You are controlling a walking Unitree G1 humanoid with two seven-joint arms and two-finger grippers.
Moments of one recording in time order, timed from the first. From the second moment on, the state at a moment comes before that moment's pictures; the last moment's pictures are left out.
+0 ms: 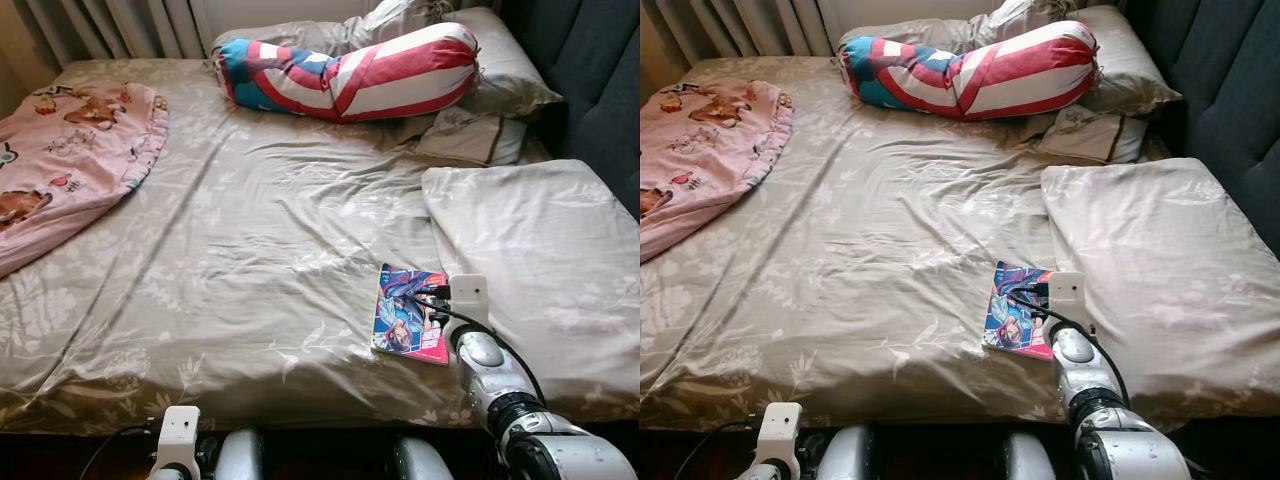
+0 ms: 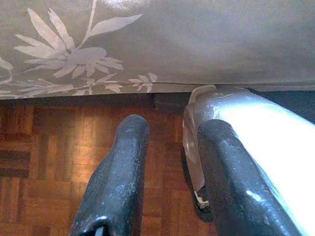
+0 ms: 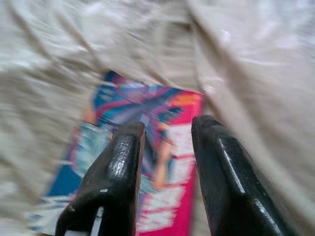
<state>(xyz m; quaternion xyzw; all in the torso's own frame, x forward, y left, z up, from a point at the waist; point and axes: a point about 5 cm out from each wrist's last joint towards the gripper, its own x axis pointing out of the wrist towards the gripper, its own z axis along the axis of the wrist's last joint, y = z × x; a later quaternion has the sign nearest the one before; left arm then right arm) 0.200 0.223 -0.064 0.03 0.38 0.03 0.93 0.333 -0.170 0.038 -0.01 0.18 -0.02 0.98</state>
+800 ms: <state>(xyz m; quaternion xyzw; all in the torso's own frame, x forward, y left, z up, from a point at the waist) 0.198 0.218 -0.067 0.03 0.39 0.02 0.92 0.215 -0.183 -0.068 0.11 0.40 -0.09 0.91</state>
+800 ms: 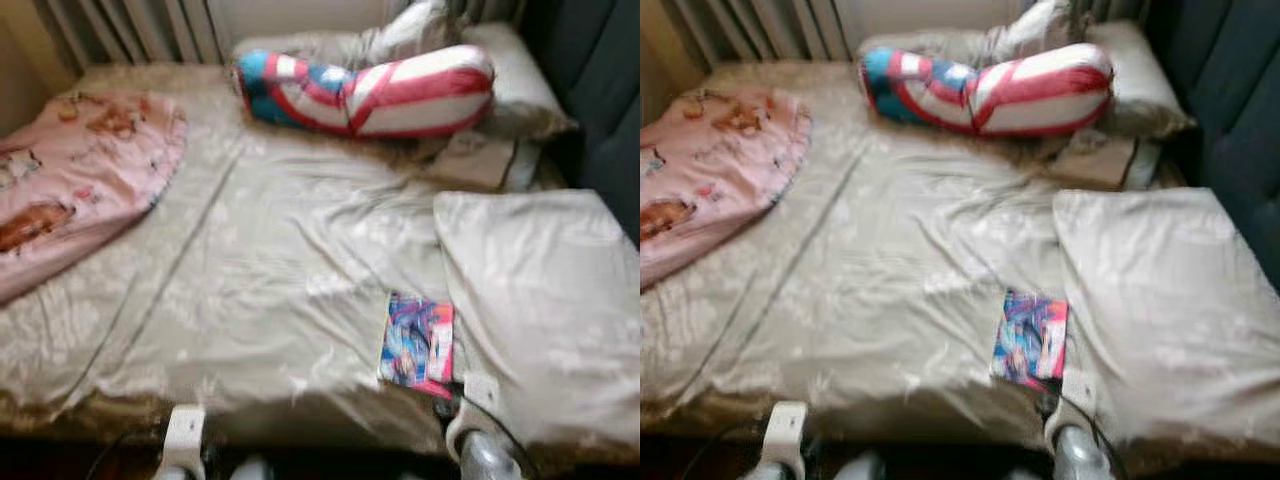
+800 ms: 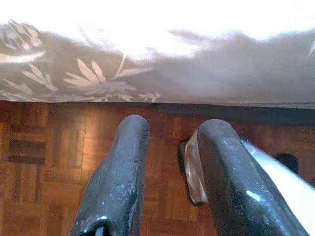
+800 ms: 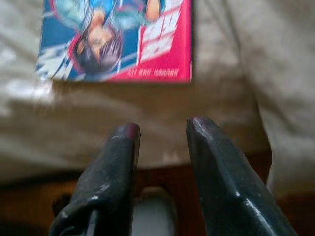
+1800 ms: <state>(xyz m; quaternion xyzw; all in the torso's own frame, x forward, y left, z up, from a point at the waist) 0.199 0.219 -0.069 0.03 0.41 0.03 0.91 0.165 -0.171 -0.094 0.05 0.48 -0.04 0.87</state>
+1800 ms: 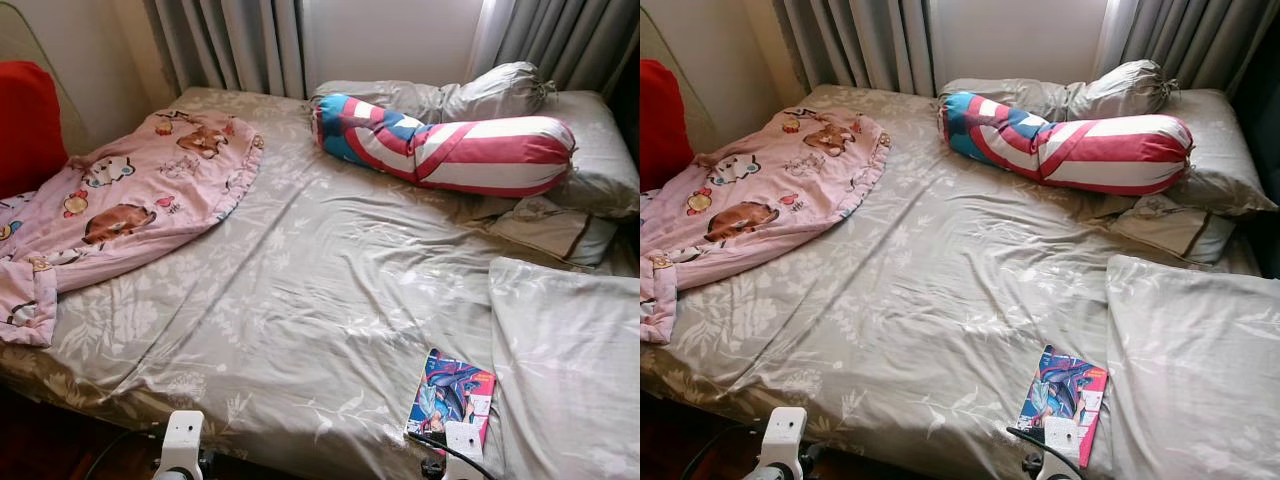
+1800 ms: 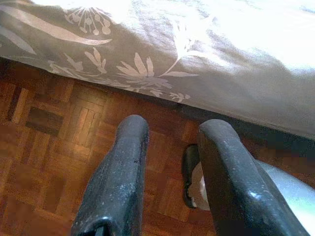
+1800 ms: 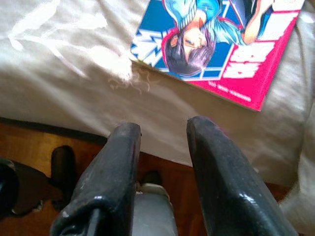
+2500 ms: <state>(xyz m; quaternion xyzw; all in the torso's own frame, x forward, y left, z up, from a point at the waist) 0.196 0.216 -0.071 0.02 0.42 0.03 0.91 0.152 -0.176 -0.099 0.03 0.50 -0.03 0.86</state>
